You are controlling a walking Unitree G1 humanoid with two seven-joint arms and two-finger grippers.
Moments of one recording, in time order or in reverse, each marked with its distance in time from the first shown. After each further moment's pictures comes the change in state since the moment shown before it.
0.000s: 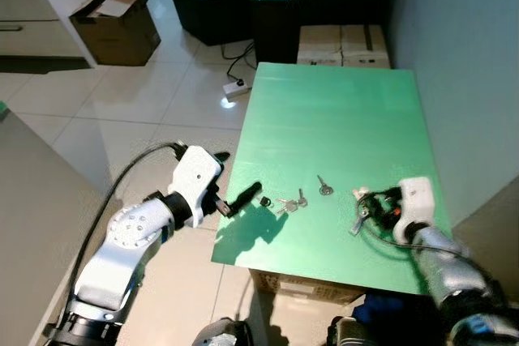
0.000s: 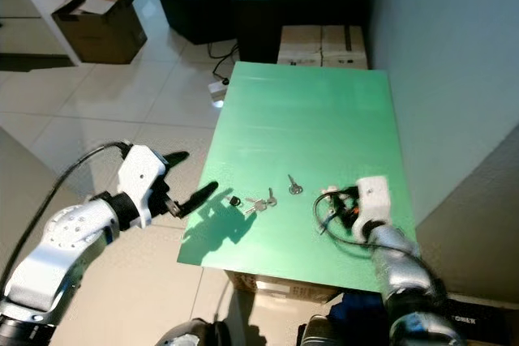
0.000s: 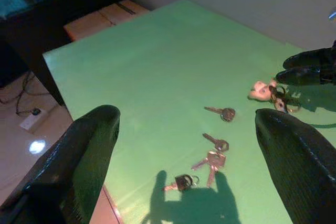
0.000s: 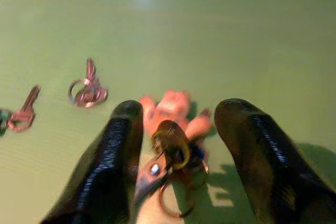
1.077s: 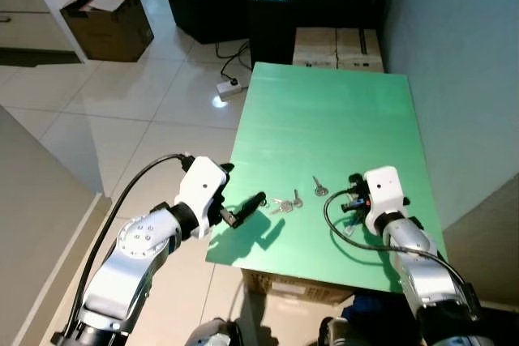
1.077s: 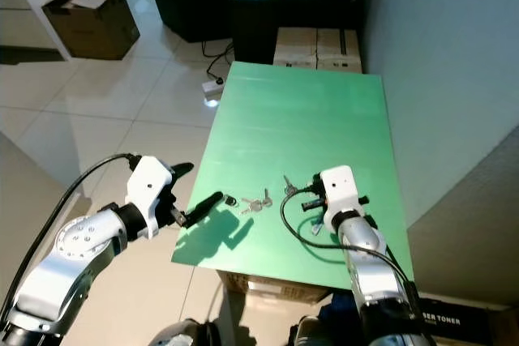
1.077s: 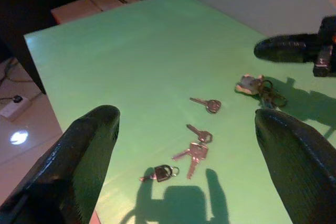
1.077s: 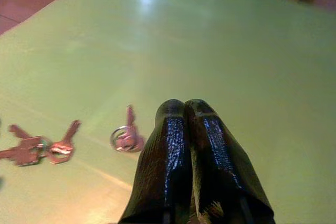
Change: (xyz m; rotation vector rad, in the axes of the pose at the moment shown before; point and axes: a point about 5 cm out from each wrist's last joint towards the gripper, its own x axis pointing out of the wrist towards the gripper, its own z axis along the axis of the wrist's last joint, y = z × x) left arm 0.005 -0.012 -0.017 -0.046 0.056 0.001; right arm 0.005 0.064 0.019 -0.169 -0.103 0.026
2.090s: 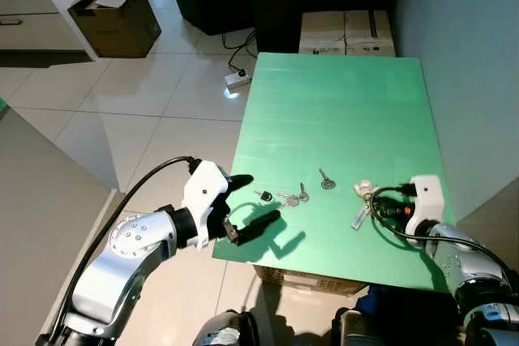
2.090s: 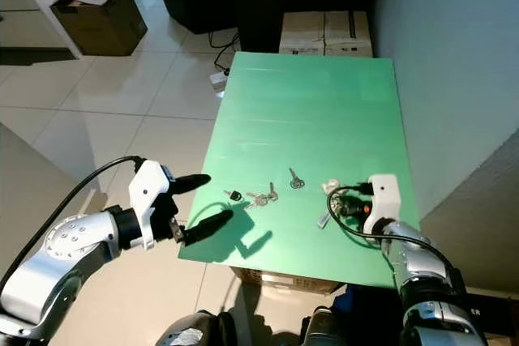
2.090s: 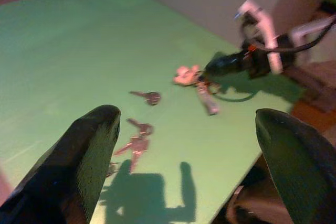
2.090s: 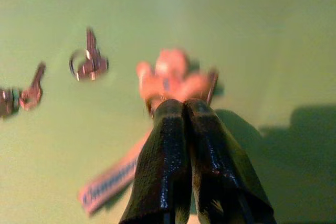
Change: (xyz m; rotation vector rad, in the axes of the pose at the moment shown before) left arm -0.008 -0.012 0.011 -0.056 -0.016 -0.228; right arm -0.010 -0.068 -0.028 0.271 0.184 0.054
